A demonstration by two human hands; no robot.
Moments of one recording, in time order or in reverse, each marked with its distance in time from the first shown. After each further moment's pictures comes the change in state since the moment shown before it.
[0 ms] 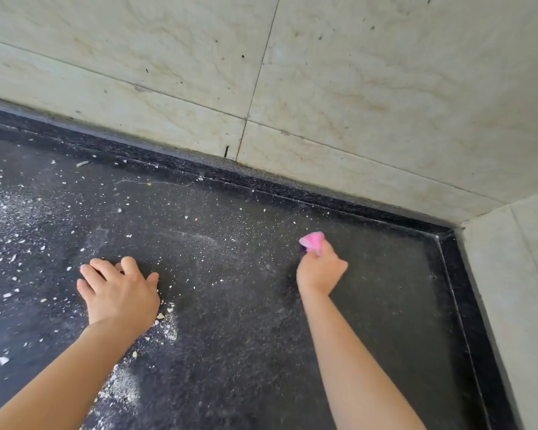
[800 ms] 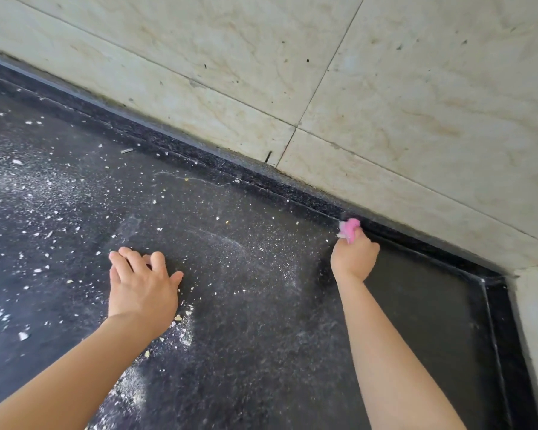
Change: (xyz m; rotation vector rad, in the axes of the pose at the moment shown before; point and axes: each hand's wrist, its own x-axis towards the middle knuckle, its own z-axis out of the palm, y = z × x) left_hand 0.001 -0.002 -0.008 0.140 -0.137 0.007; right_hand 0.080 -0.014 0.039 -0.301 -0.081 -0.171
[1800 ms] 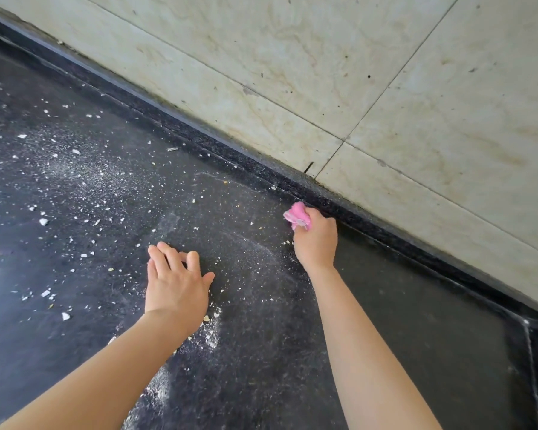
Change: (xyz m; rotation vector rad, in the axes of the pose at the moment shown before) left_hand -0.003 0.006 -0.009 0.112 -0.043 -0.016; right_hand -0.052 -0.095 0.046 0.122 -0.294 -0.464
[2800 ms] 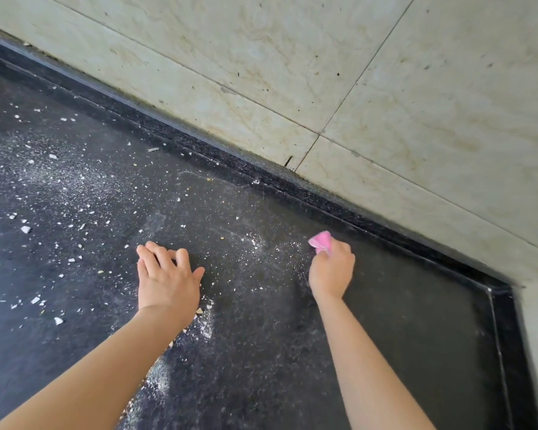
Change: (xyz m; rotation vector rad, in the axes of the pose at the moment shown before) left_hand -0.001 -0.002 0.002 0.011 -0.012 0.019; right_hand -0.060 0.035 -0.034 -0.076 0.197 0.317
